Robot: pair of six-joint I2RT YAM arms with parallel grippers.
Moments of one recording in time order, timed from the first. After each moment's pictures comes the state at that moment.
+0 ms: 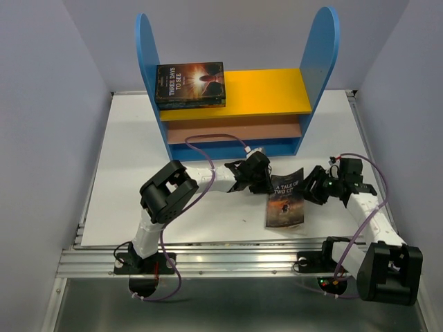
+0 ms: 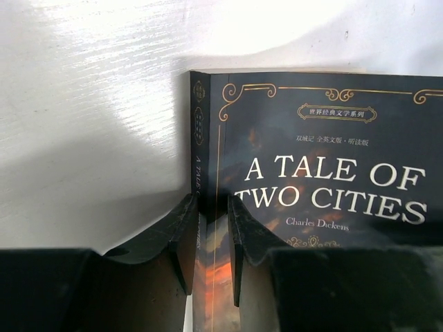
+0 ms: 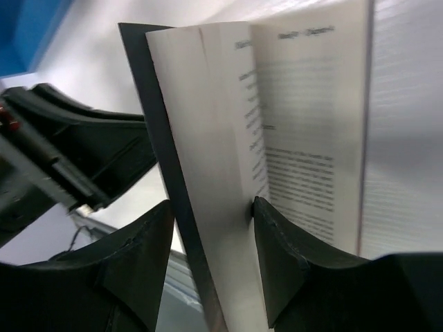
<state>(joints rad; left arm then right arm) -0.98 2.02 1.26 -0.05 0.06 -1.00 -0.14 1.01 0.54 -0.49 -0.63 0.57</state>
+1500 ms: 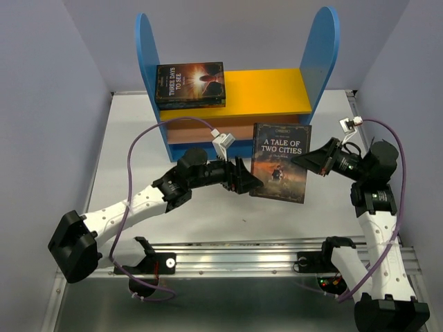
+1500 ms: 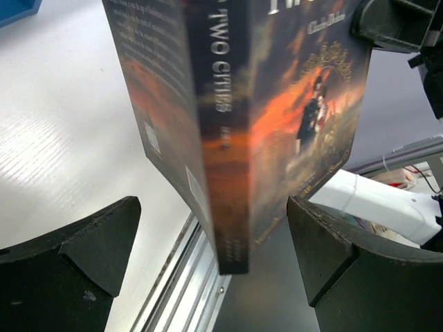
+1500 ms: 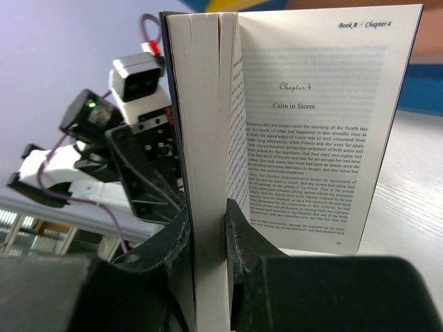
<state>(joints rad) -0.86 1.18 0.79 0.21 0.39 -0.72 -0.08 0.74 0.79 -0.11 -1.08 0.81</state>
